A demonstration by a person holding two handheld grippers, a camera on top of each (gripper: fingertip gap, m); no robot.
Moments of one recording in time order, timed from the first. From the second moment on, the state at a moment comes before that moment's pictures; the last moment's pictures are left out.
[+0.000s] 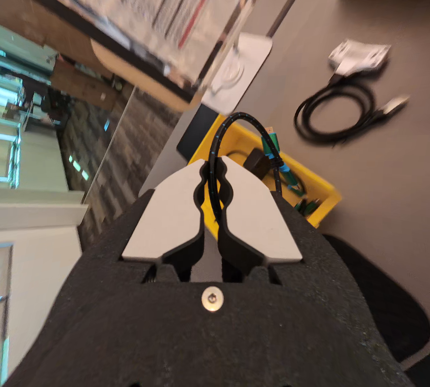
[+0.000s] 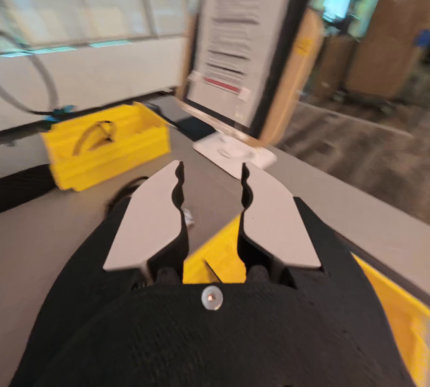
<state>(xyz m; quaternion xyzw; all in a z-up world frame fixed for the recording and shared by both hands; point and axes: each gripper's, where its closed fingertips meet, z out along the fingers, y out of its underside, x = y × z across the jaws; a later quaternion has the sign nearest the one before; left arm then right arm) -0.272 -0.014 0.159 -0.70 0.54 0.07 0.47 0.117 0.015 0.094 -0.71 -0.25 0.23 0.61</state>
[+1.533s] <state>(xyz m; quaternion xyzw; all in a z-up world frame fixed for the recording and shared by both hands) -0.109 -0.079 0.066 -0.58 0.45 -0.39 0.56 -0.090 -0.051 0.095 -0.55 -0.23 0.73 0.34</state>
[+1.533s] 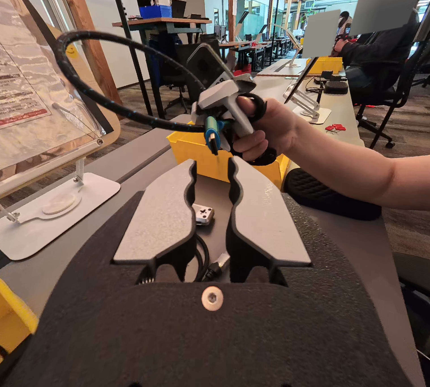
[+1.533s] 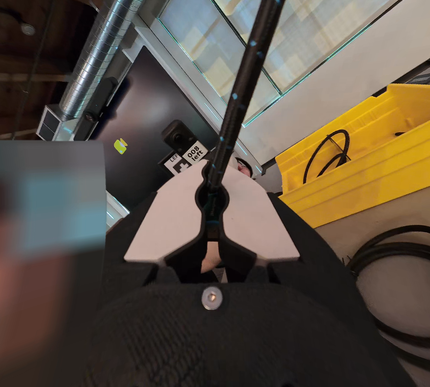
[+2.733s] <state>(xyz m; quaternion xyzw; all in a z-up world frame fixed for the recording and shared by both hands) -0.127 -0.059 0.069 -0.50 0.48 -0.07 0.72 -0.106 -0.049 0.062 -0.62 -0.26 0.68 0.29</state>
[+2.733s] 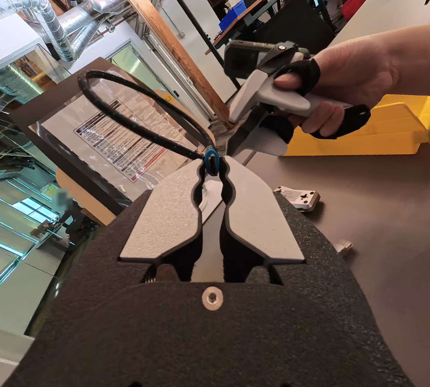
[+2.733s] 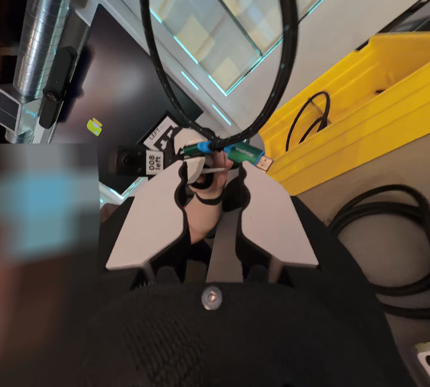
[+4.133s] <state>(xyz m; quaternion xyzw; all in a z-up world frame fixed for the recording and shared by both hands) -0.110 -0.081 0.116 -0.49 0.45 -0.16 0.73 -0.087 -0.099 0.083 -0.56 -0.33 0.75 0.15</state>
